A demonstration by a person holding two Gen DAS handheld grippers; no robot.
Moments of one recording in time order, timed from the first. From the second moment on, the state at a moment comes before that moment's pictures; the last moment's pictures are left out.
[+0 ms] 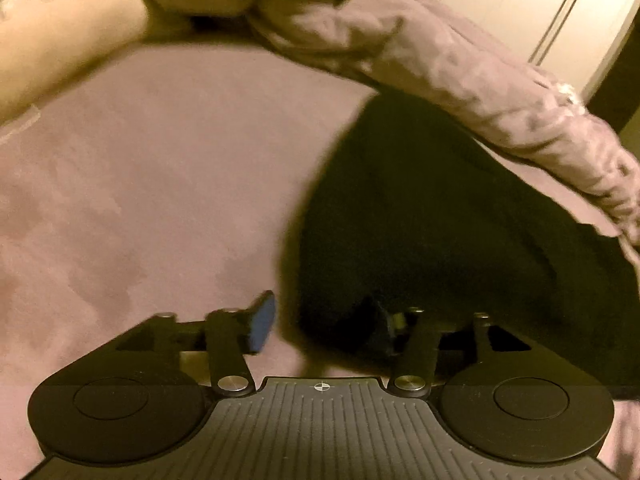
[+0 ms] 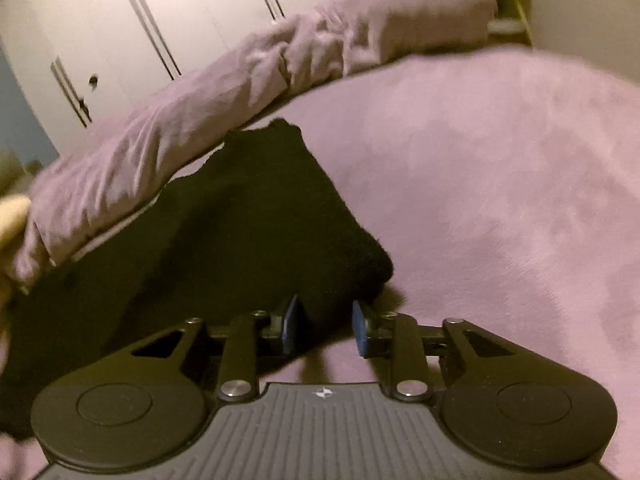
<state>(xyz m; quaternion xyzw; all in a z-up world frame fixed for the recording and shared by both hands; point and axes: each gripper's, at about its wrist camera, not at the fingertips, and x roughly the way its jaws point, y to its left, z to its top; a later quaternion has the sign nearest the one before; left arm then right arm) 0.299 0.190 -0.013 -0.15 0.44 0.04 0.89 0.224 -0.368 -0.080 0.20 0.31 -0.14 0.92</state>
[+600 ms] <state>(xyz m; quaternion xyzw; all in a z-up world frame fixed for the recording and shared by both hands) 0.387 0.190 -0.038 -0.16 0.45 -0.04 0.88 0.258 -0.241 -0.075 0.03 0.27 -0.03 0.96</state>
